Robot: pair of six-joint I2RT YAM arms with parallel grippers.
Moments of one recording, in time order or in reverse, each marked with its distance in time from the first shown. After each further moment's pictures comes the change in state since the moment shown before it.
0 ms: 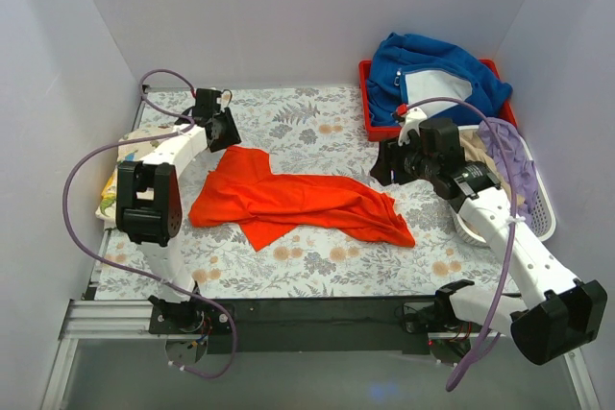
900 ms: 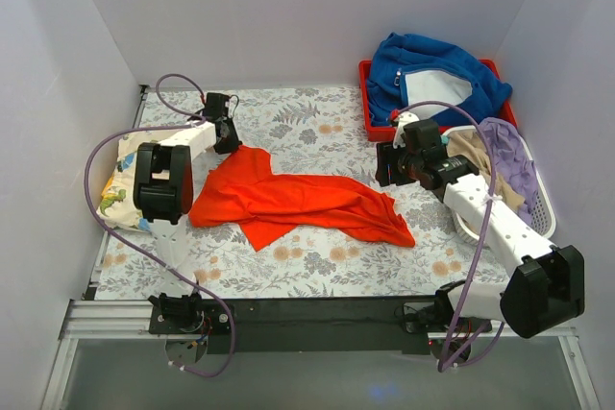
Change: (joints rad) left arm 0.002 0.266 0.122 0.040 -0.026 0.038; right arm -0.006 0.153 -0.031 0.034 0.167 0.000
